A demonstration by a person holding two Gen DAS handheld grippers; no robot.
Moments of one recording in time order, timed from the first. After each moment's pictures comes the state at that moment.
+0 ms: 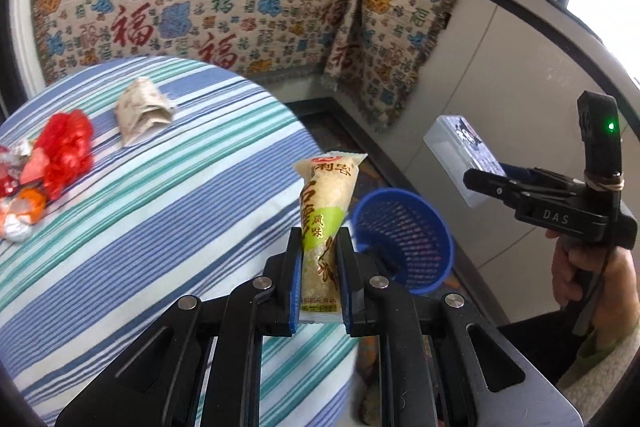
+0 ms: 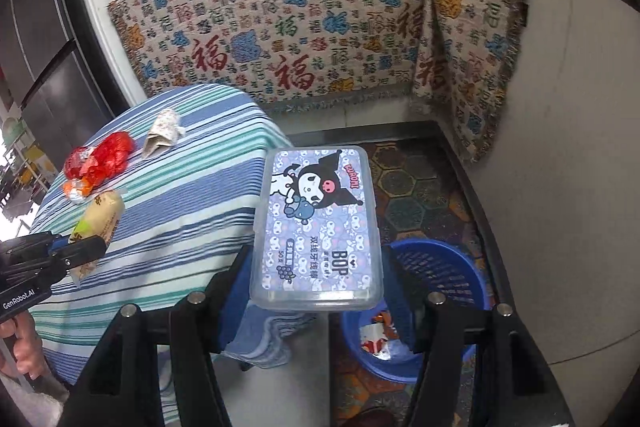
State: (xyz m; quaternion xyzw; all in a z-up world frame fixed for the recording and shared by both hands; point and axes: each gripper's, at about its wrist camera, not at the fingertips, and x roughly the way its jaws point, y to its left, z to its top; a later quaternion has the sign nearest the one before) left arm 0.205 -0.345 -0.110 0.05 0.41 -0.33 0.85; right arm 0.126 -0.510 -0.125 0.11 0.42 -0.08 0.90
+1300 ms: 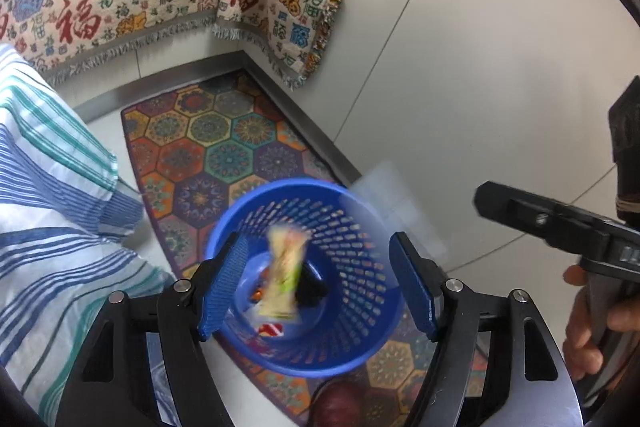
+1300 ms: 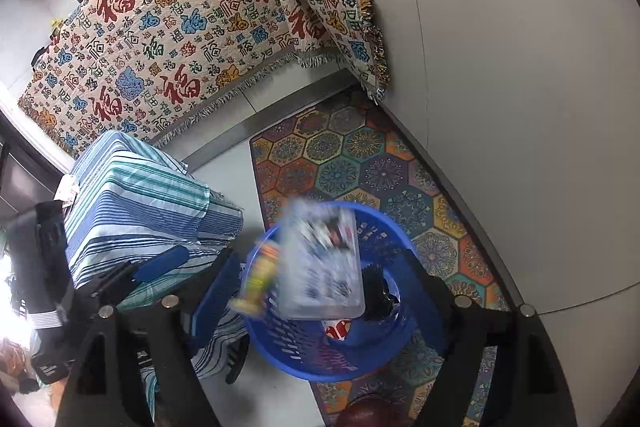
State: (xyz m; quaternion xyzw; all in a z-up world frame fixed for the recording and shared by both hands) left arm 0.237 -0.566 -0.240 0.08 0.47 -0.40 0.78; right arm 0.088 -0.686 -0.216 0.26 0.43 -0.15 0.85
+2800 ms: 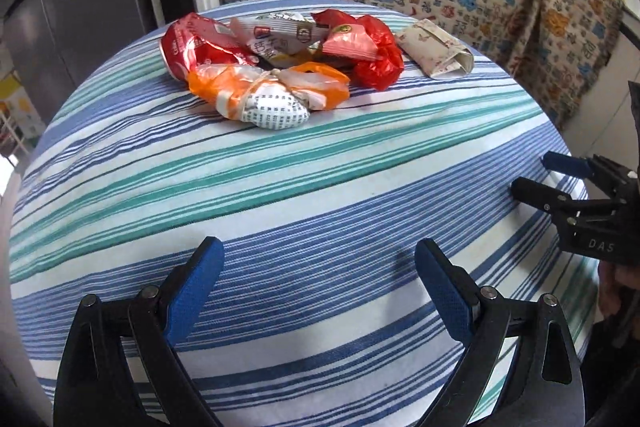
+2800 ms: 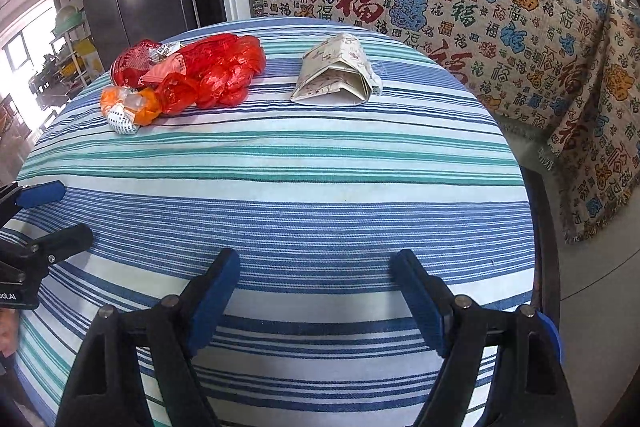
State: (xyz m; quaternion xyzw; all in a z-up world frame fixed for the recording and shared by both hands) left arm 0.258 -0.117 -0.169 0.03 0.44 -0.07 0.89; right arm 0.256 -0.301 -0.177 -0.02 0.46 0.07 0.89
